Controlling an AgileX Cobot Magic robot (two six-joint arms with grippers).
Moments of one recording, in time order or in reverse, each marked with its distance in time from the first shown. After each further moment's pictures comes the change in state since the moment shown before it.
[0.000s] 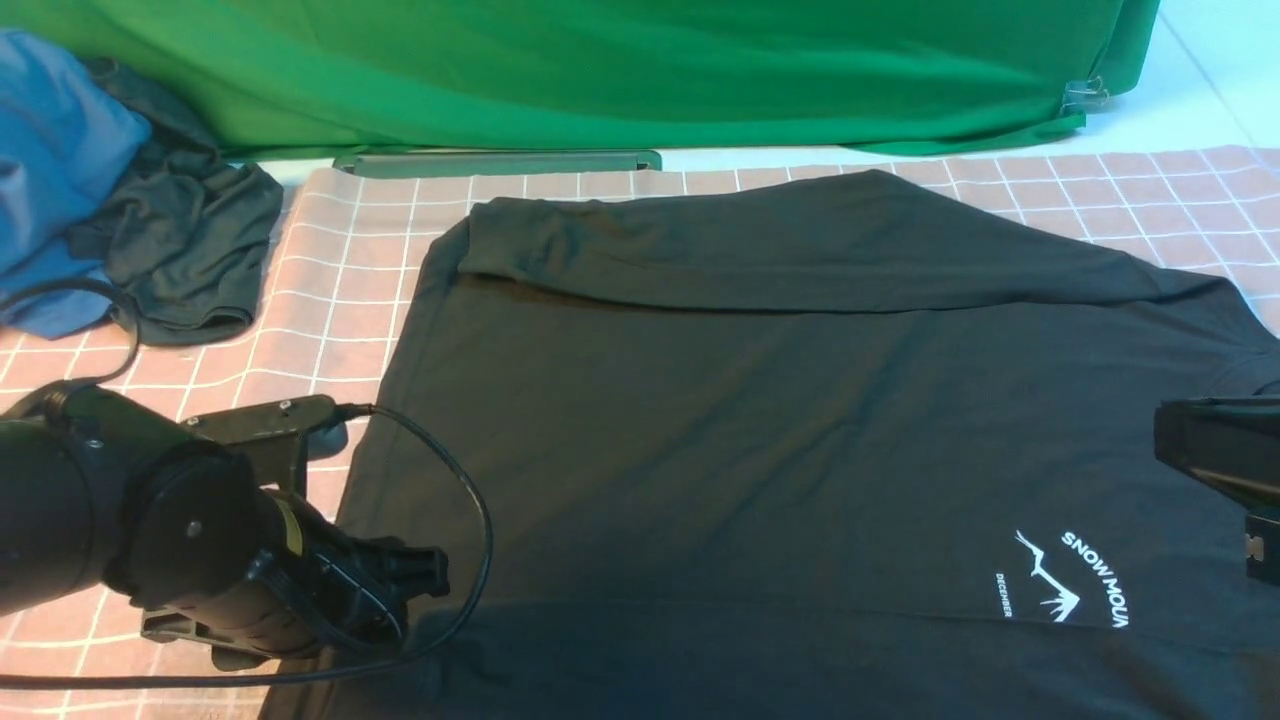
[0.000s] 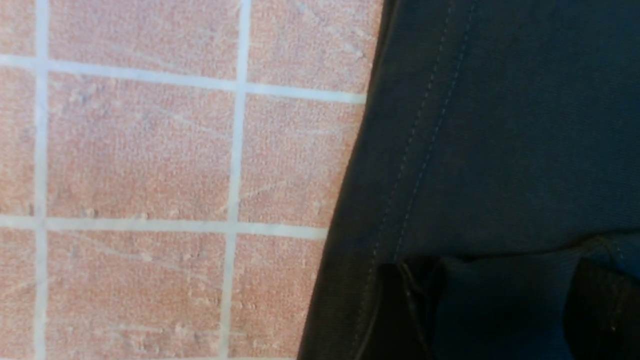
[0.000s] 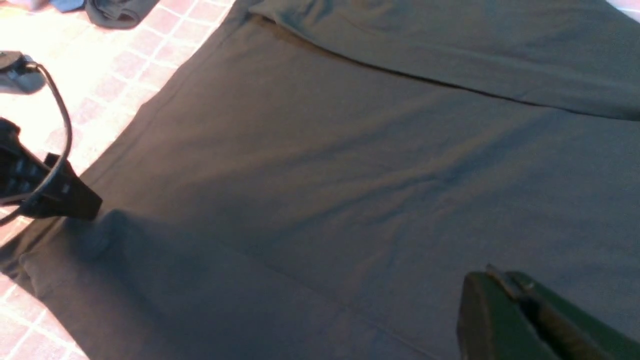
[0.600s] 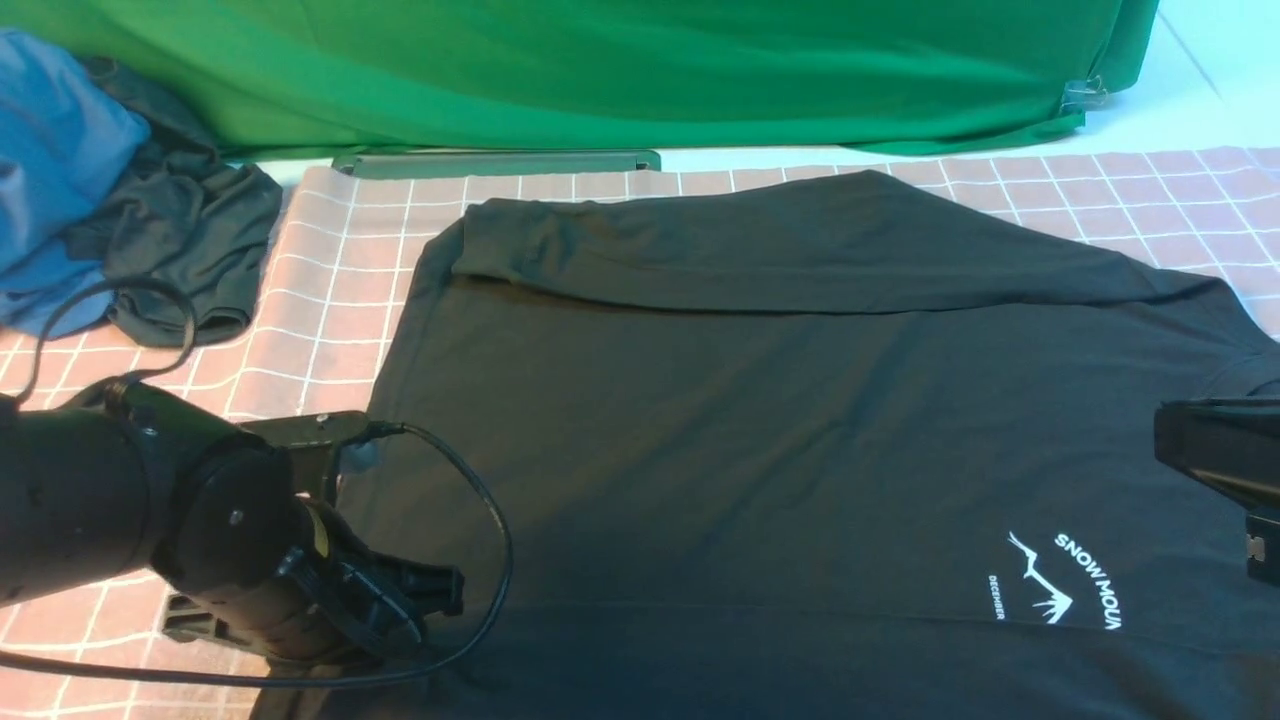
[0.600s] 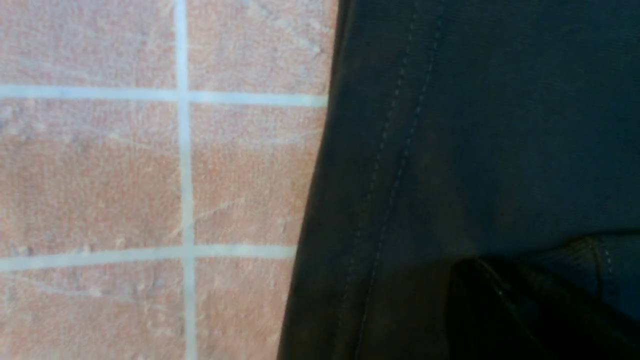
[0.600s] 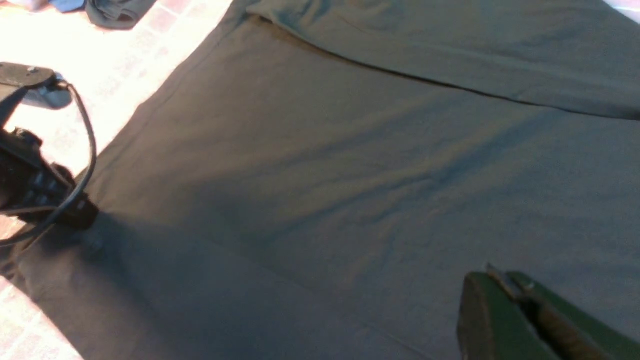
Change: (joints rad) right arm 0.000 0.000 0.000 0.001 0.000 0.000; left arm -0.009 0.052 -0.021 -0.014 0.040 0.063
